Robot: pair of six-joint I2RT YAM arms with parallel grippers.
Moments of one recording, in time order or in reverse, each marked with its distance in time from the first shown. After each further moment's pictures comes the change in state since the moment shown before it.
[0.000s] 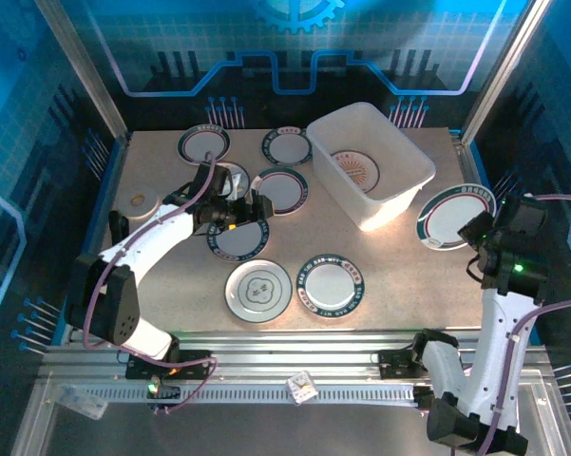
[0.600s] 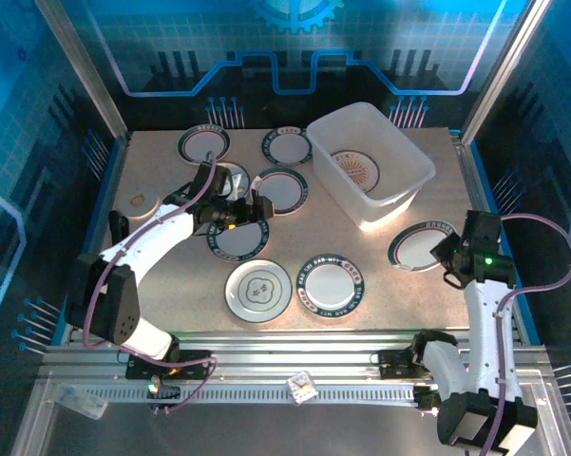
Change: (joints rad) left arm 0.000 0.004 -0.001 0.000 0.000 0.027; right arm 0.090 0.019 -0.356 0.118 -0.036 0.122
